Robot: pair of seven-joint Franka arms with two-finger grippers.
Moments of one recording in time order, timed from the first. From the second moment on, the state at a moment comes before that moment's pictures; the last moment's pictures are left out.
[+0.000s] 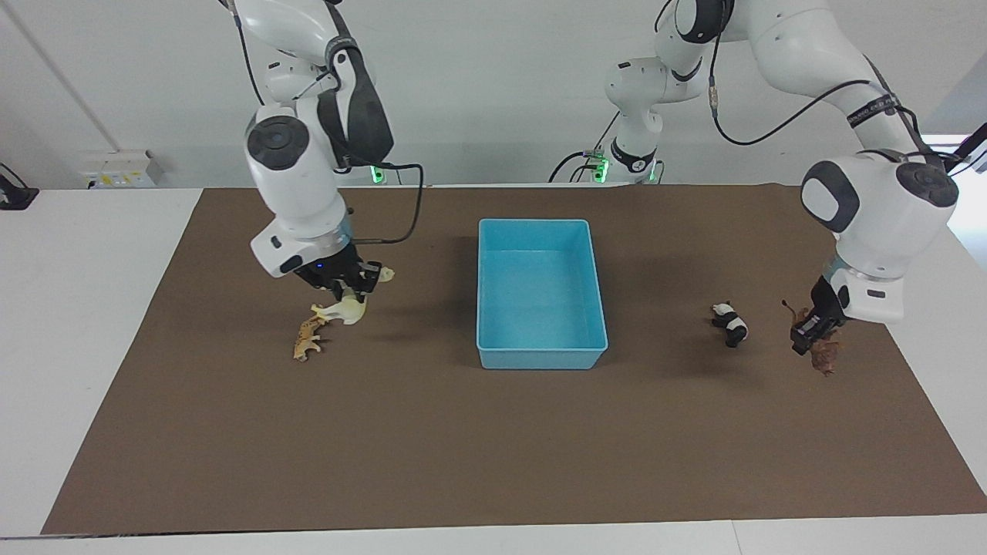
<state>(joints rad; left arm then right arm) -0.01 0.30 0.03 -1.60 -0.01 2.04 -0.41 0.27 0.22 0.01 -1.66 0.00 1.84 0.45</state>
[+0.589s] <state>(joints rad) -0.37 0.18 0.02 -1.65 -0.08 1.84 -0.80 0.53 0.27 0.01 -1.51 -0.03 1.84 0.80</state>
